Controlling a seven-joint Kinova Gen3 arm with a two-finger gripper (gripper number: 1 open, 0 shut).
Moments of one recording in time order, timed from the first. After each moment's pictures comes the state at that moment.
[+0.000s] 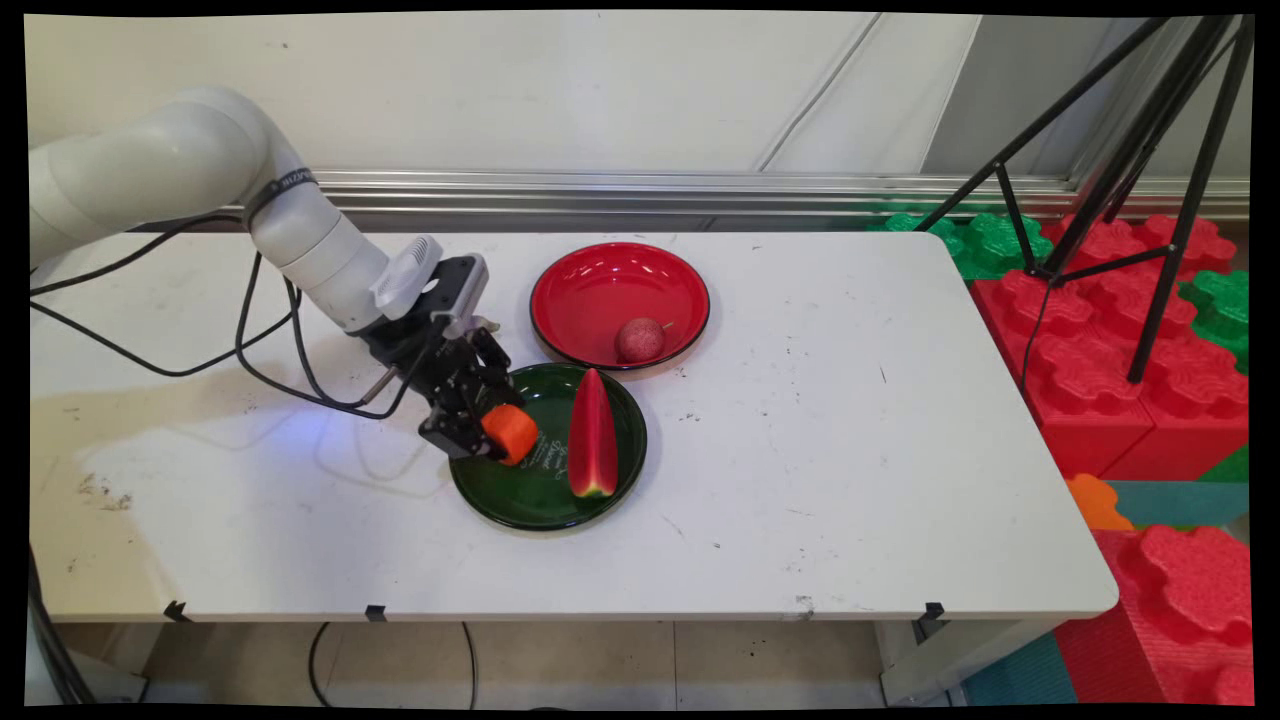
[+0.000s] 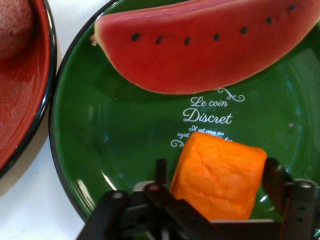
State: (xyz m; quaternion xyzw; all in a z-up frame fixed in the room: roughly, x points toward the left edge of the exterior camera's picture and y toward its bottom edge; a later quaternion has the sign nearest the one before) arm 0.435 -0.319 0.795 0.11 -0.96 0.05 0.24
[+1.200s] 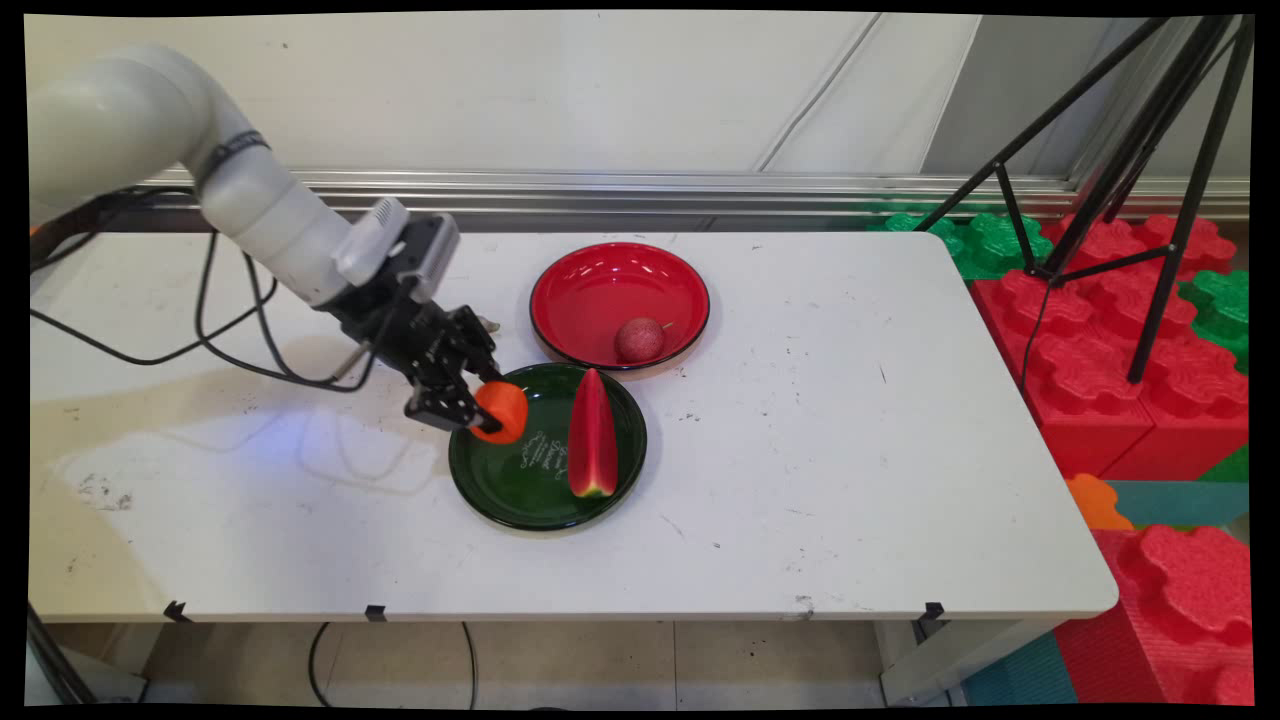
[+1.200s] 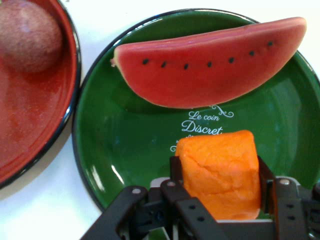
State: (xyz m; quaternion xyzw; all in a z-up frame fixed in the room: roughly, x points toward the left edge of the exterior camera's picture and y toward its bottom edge) arm 0.449 -0.304 0.833 0.13 -0.95 0.06 0.26
